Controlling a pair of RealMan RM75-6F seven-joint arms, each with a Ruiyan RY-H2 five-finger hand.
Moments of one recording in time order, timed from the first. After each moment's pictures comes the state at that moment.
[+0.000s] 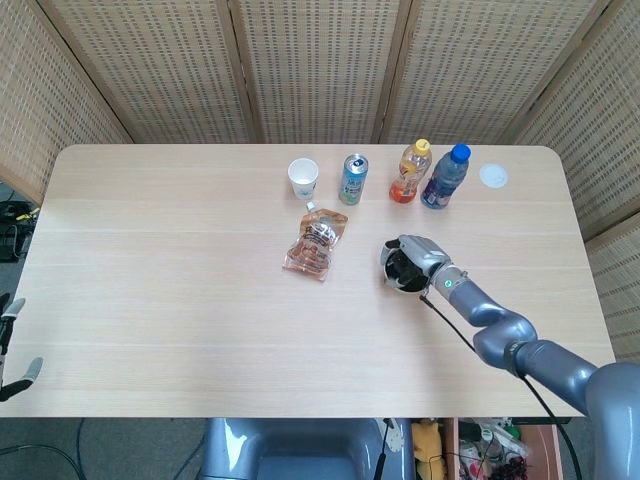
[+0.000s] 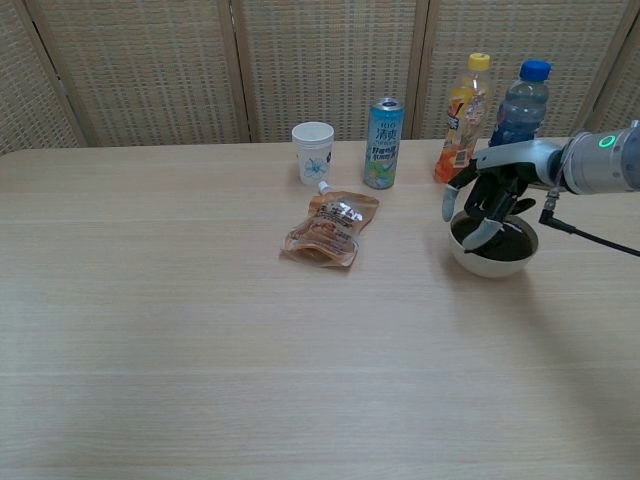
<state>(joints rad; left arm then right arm) 0.01 -1.14 -0.02 -1.57 1.45 1.52 0.07 0.93 -1.52 0.19 -0.99 -1.32 0.38 0.61</state>
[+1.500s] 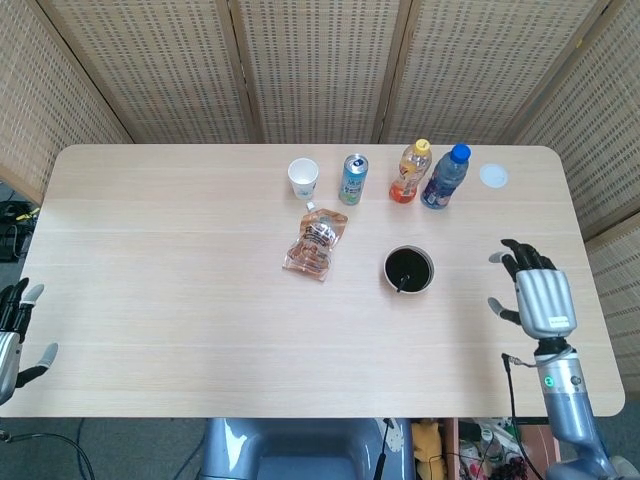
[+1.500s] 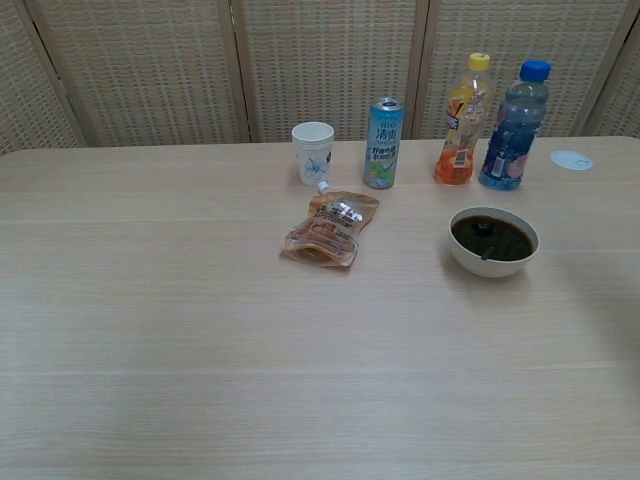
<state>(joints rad) -0.03 -1.18 -0.04 -1.54 1.53 1.55 0.09 0.38 -1.24 0.08 -1.66 -1.26 1.47 -0.25</state>
